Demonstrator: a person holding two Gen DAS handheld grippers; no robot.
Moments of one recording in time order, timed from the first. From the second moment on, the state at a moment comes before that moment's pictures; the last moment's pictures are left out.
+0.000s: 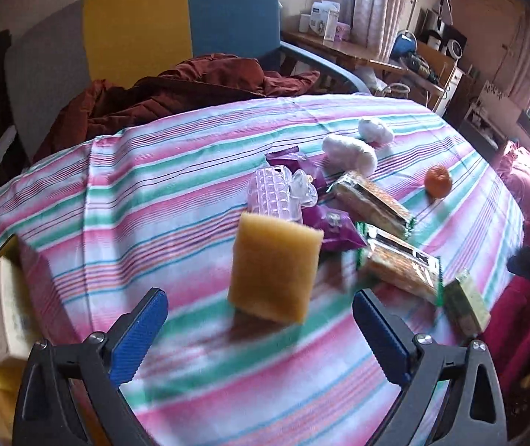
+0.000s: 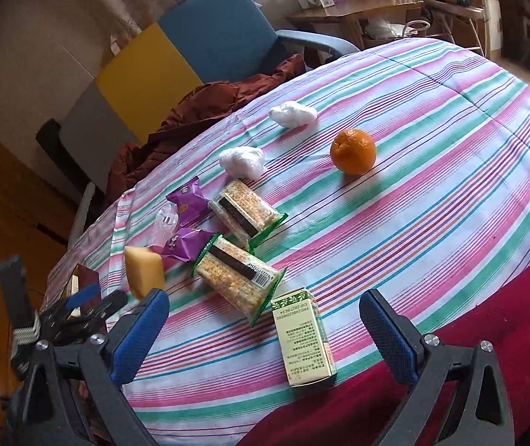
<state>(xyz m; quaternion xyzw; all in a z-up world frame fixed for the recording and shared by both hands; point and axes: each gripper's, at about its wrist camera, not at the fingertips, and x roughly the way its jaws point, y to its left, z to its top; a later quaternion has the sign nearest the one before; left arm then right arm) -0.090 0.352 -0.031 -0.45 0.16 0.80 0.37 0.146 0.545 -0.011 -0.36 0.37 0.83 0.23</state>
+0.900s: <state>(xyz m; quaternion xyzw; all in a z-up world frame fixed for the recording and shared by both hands) -0.049 0.324 -0.043 -0.49 0.11 0.76 0.41 0.127 0.543 -0.028 -0.45 0.34 0.79 0.24</state>
